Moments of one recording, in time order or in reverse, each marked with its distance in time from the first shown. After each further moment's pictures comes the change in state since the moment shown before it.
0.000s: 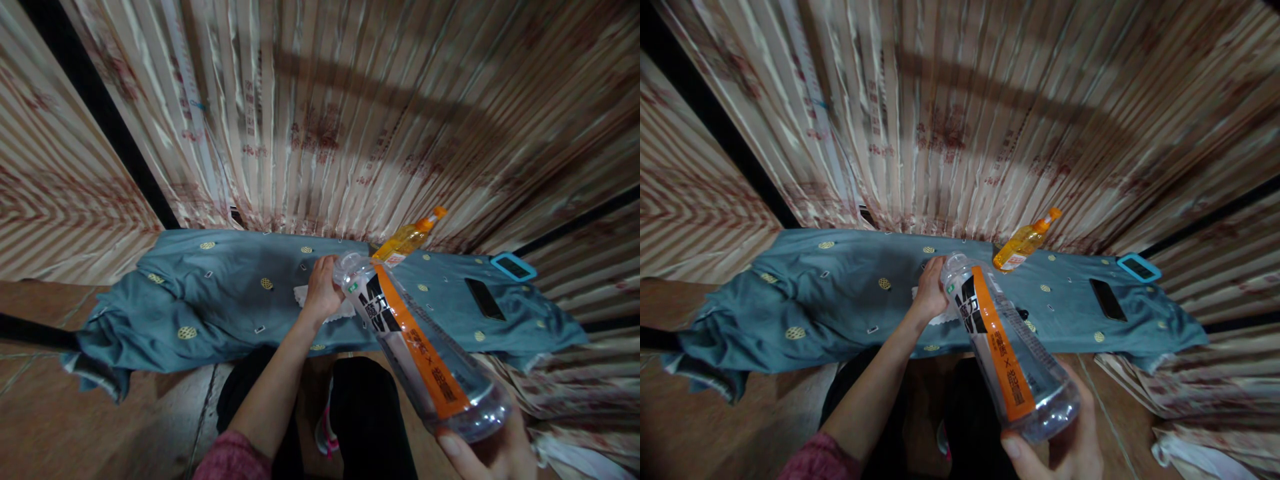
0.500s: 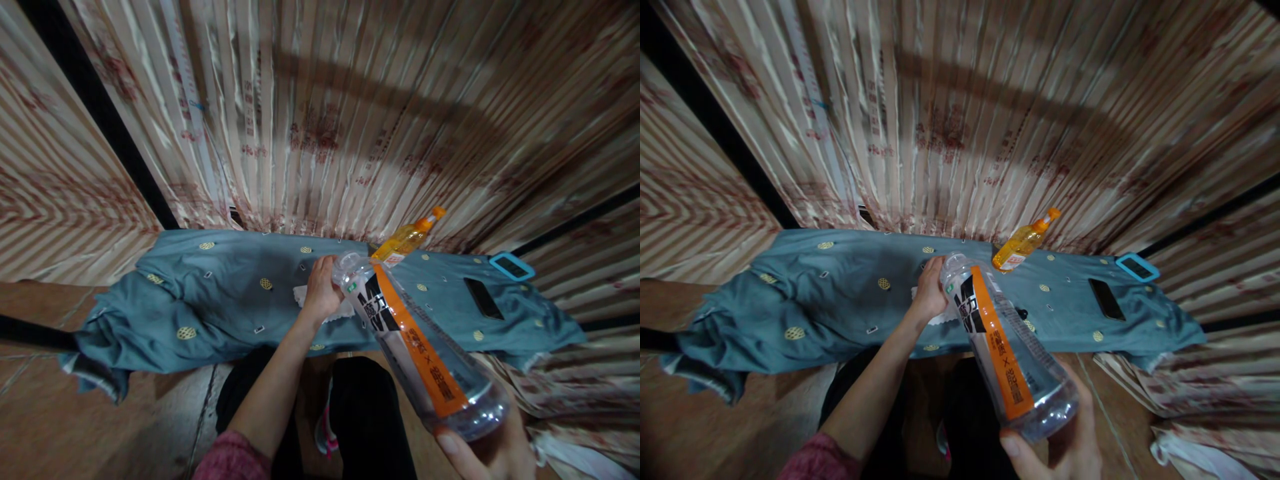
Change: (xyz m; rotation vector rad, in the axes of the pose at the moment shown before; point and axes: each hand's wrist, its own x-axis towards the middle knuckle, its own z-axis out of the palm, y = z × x) left_hand 0.000 0.000 -0.001 0.009 0.003 0.007; right_hand 0.001 0.001 -0.002 -0.035 -0.025 -0.041
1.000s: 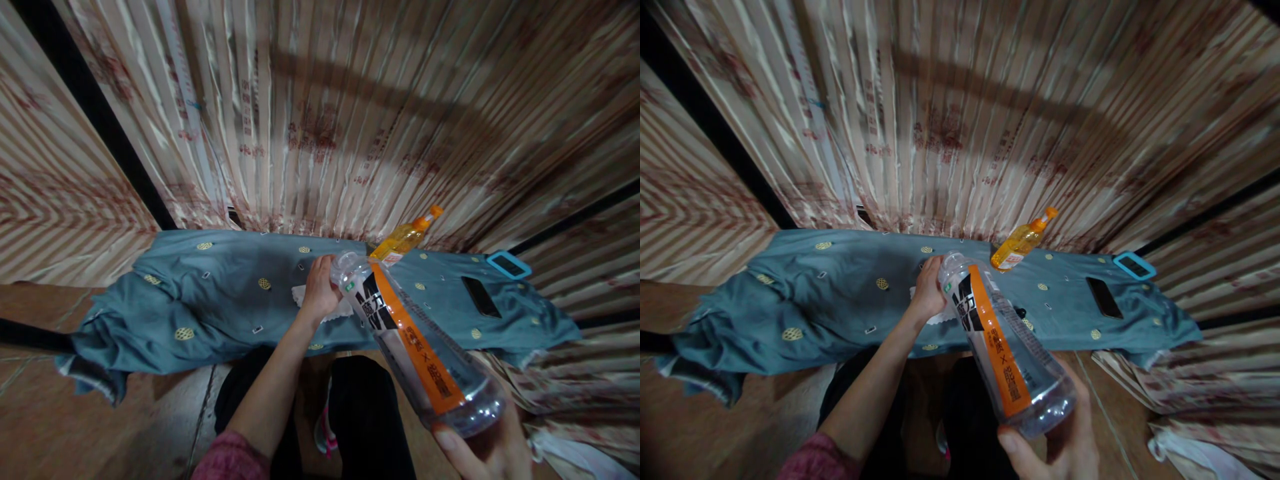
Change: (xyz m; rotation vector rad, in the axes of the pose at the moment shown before) left_hand 0.000 0.000 0.001 -0.033 0.014 -0.012; right_hand 0.002 0.004 -0.002 0.017 -0.020 -0.029
